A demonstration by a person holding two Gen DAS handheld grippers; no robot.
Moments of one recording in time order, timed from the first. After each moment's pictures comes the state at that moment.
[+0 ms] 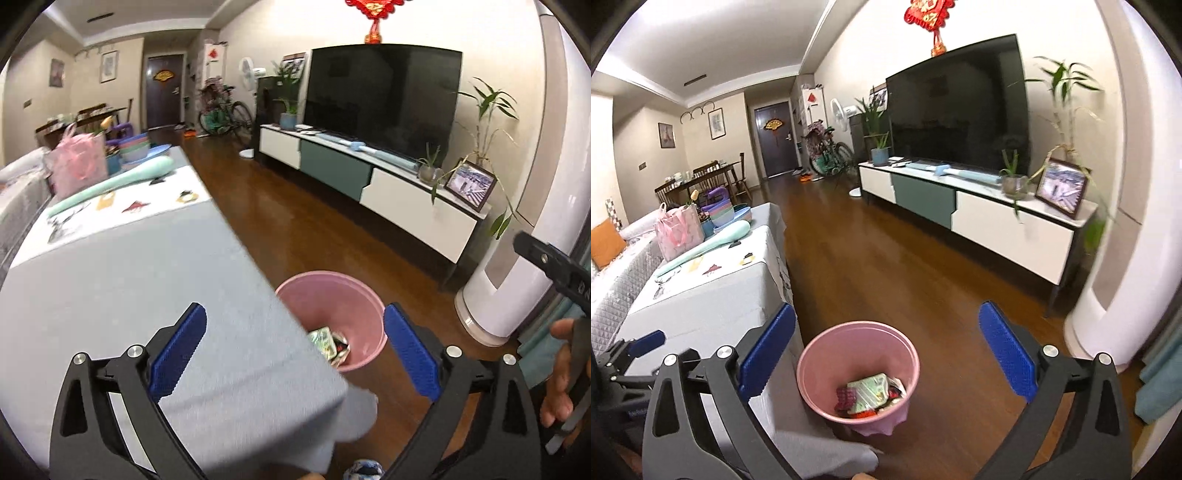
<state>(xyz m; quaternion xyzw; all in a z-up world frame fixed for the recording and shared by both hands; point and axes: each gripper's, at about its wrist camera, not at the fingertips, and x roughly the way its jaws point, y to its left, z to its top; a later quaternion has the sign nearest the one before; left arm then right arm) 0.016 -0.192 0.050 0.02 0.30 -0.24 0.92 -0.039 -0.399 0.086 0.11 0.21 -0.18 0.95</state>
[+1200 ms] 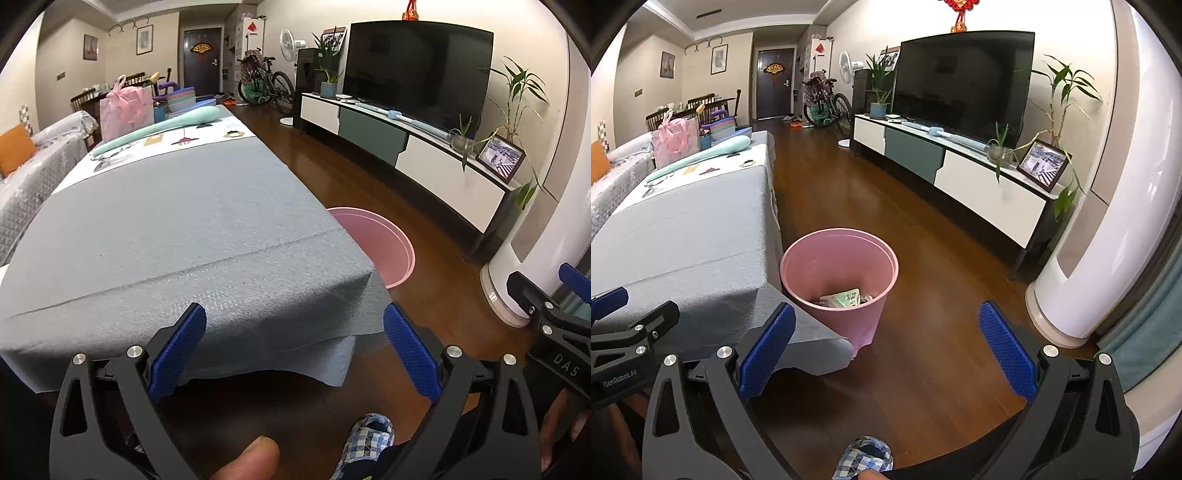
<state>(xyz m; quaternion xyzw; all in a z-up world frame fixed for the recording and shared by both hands) -0.058 -0.161 -0.007 0.02 0.36 -0.16 0.92 -0.116 -0.313 0.016 0.02 0.31 -0.21 0.93</state>
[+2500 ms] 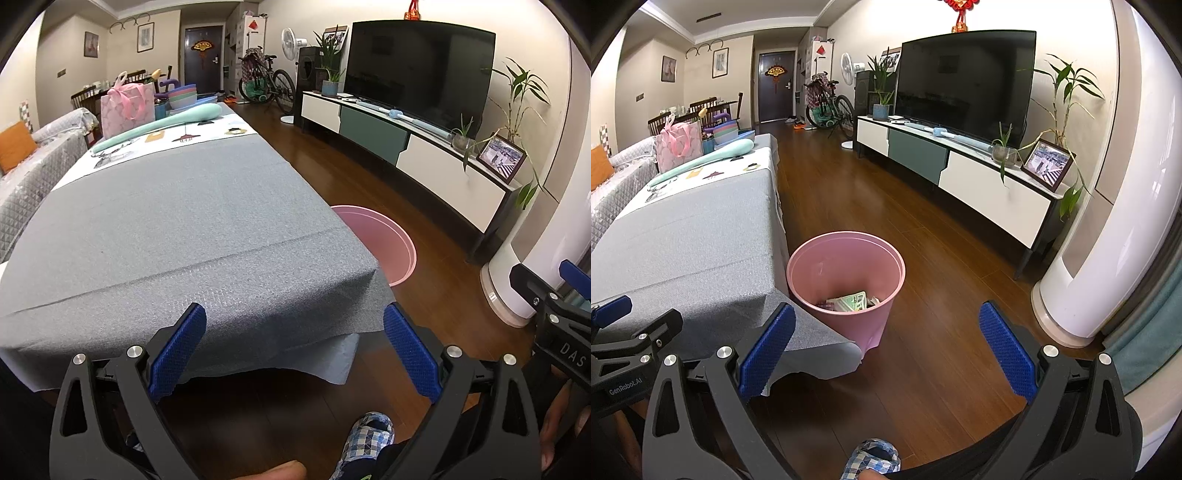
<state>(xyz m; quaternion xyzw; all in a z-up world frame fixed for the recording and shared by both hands) -0.059 -0.159 -0.009 0.02 0.36 -0.16 0.92 -0.110 -0.309 0.017 0.03 0.31 -0.21 0.93</state>
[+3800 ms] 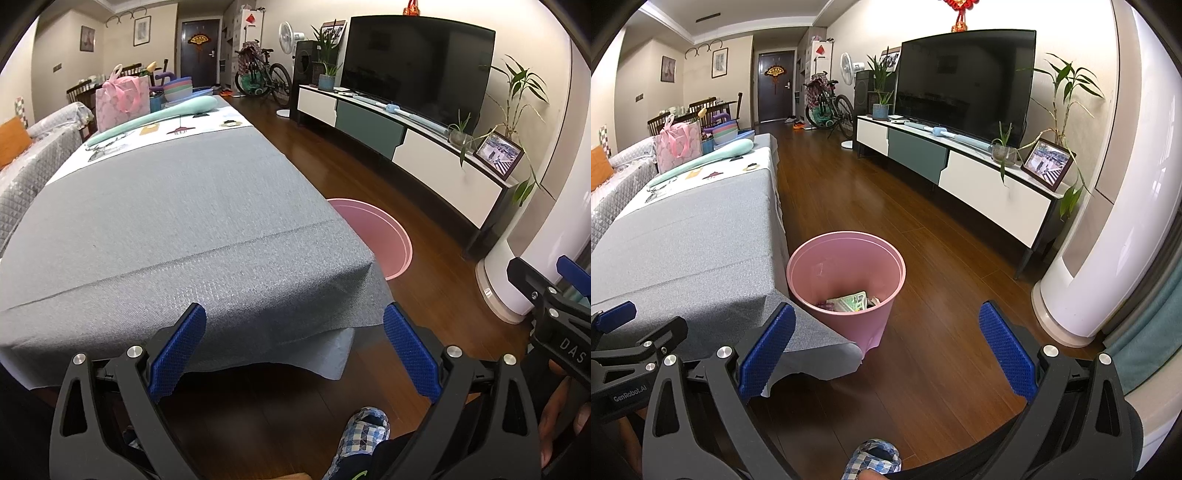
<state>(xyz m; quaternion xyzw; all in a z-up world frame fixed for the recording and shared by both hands) -0.057 -0.160 -0.015 0.01 0.37 -0.17 0.91 -0.111 -0.308 0.017 0.03 0.30 -0.21 0.93</state>
